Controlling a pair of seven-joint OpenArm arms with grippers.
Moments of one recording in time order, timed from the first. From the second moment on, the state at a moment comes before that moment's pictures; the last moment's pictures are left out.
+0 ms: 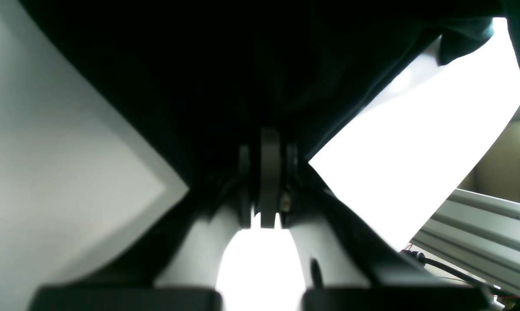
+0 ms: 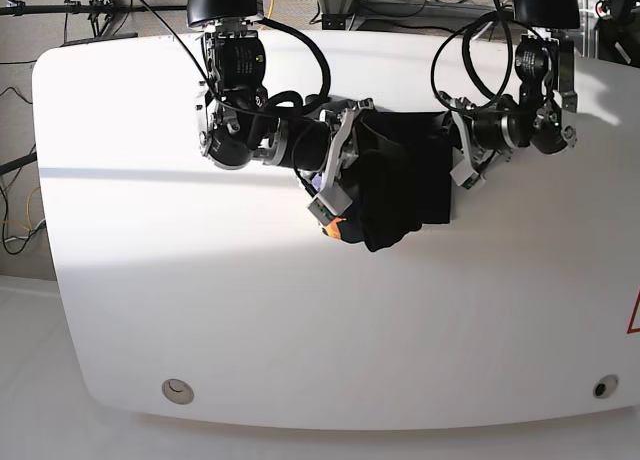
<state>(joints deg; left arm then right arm) 5.4 -16.8 -4.9 88.6 -41.4 -41.9 69.5 -1.9 -5.4 -6.2 100.6 50.3 33.9 -70.0</state>
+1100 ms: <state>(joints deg) 4.2 -16.8 -4.9 88.7 -40.2 -41.9 69.3 0.9 -5.4 -11.7 99.3 49.6 29.8 -70.8</state>
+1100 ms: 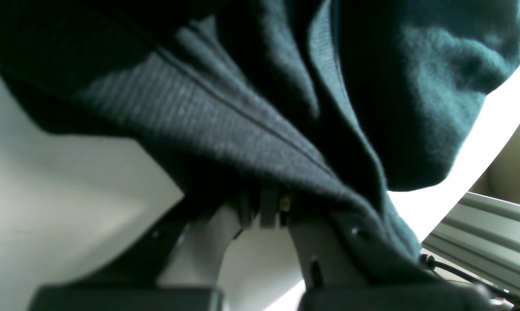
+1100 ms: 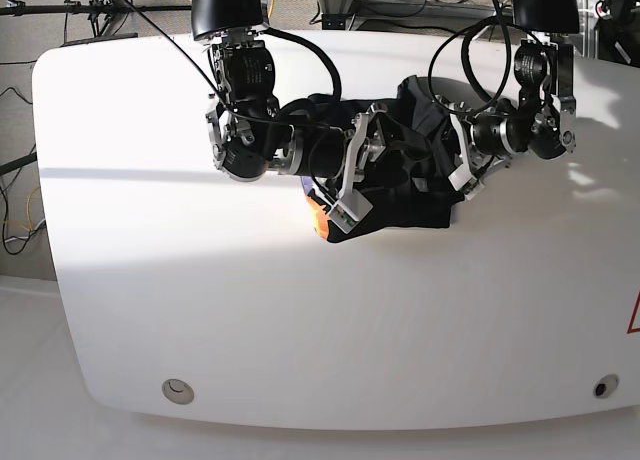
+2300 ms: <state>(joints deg) 5.1 -21.4 -9.9 101.9 -40.3 -41.9 71.9 11.0 -5.3 -20.7 97.5 48.4 24.6 -75.6</state>
